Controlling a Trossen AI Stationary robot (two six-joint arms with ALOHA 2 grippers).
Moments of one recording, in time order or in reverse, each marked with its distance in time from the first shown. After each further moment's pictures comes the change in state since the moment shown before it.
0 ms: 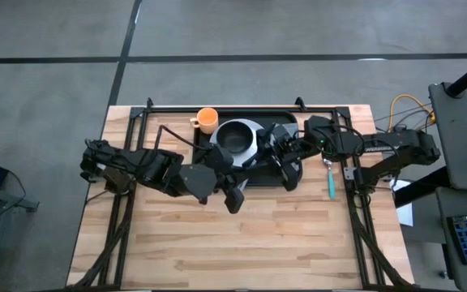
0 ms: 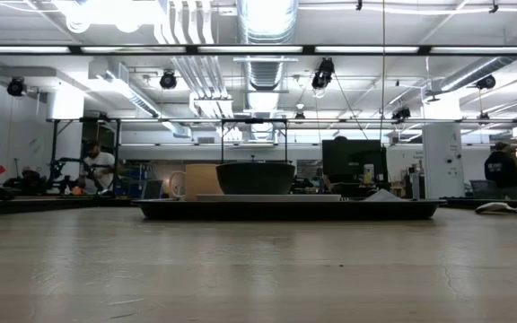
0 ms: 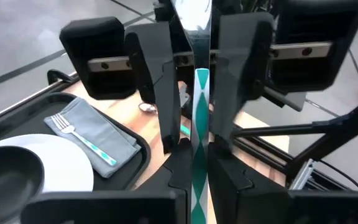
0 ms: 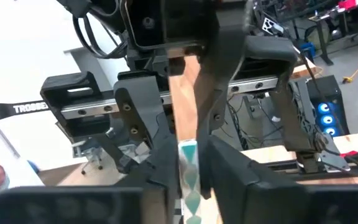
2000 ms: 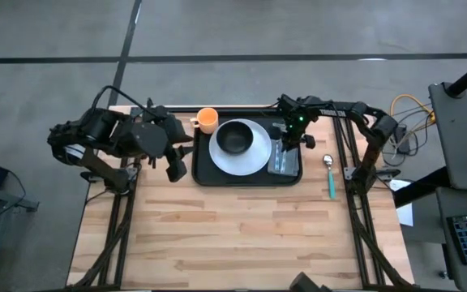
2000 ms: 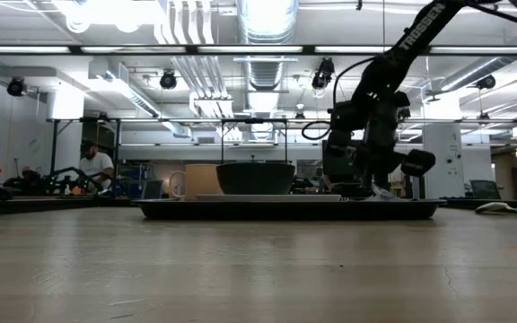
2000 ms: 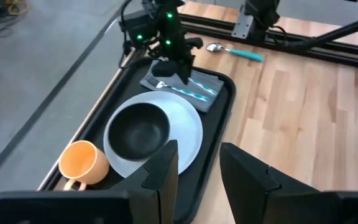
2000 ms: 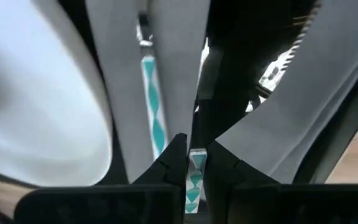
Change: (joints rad) left arm 0.117 -0.267 0.000 -0.549 0.111 0.264; right arm -0.756 0.462 -0.089 -1.097 -0.107 0.479
